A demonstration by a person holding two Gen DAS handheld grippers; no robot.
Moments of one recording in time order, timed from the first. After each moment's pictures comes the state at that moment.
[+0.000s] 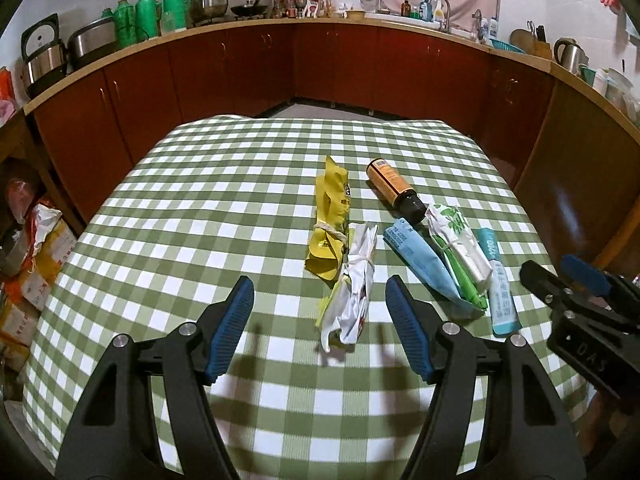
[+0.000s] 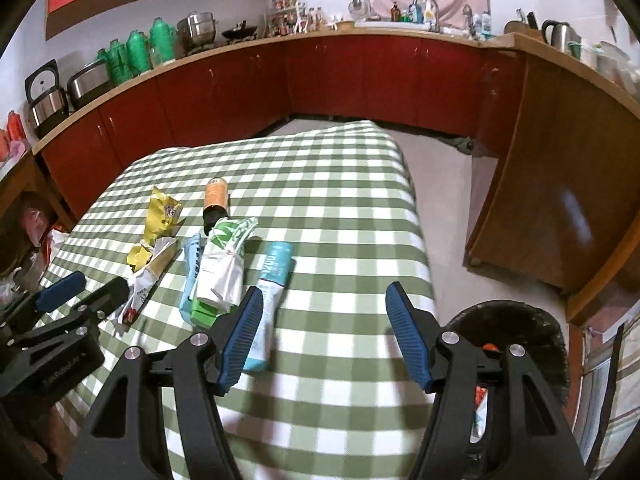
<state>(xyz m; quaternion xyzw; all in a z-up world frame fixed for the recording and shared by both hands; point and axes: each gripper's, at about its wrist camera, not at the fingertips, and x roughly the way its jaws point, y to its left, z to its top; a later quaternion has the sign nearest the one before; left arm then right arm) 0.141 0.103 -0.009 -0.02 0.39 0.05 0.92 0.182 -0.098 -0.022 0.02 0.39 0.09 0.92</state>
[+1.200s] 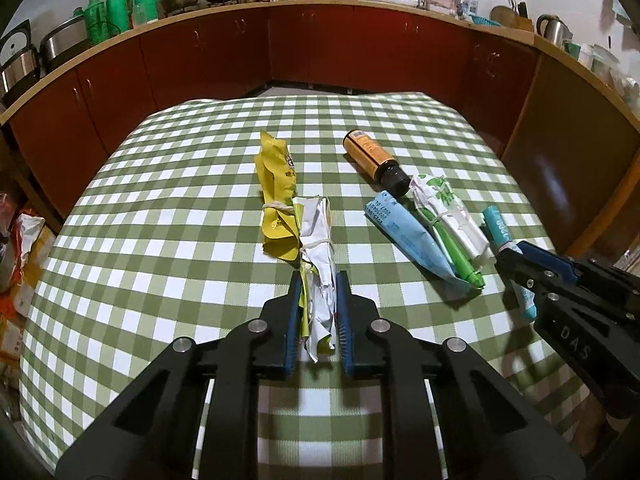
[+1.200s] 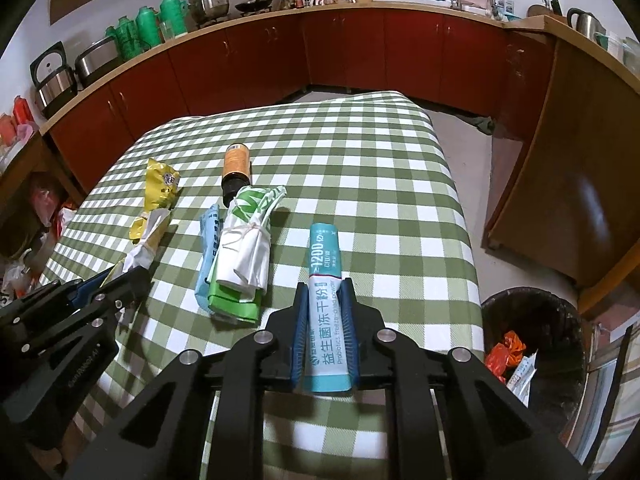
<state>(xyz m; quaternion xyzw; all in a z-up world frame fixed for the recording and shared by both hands) 0.147 0.094 -0.027 -0.01 0.41 0.01 0.91 0.187 -0.081 -0.035 0.01 0.43 0.12 0.90</state>
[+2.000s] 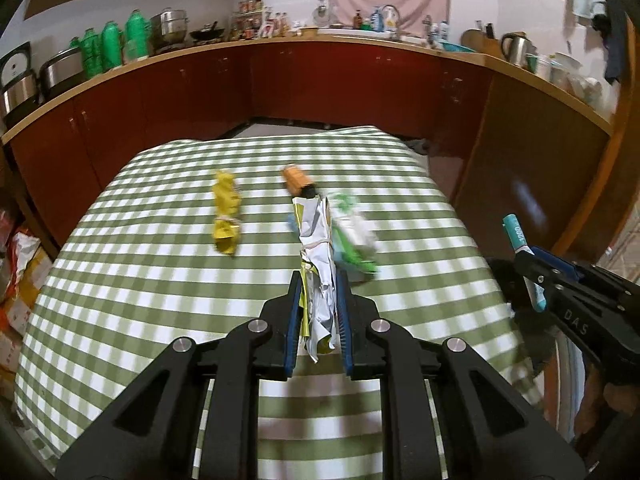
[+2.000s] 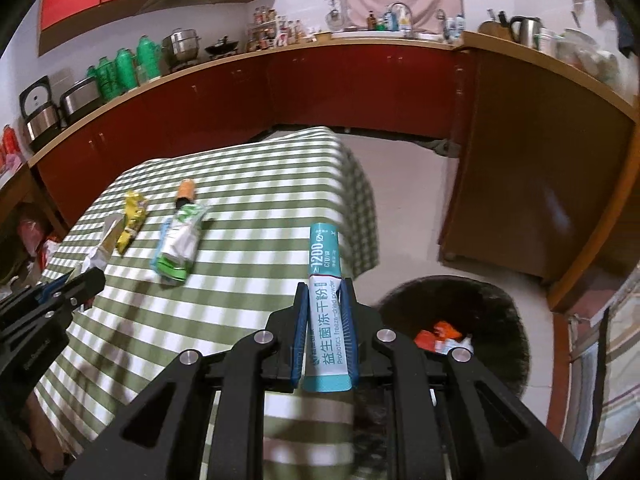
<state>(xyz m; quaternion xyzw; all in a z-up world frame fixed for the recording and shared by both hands) 0.086 0.034 0.007 0.00 0.35 -0.02 0.94 0.130 -0.169 -0.013 0.03 0.36 0.06 0.93</state>
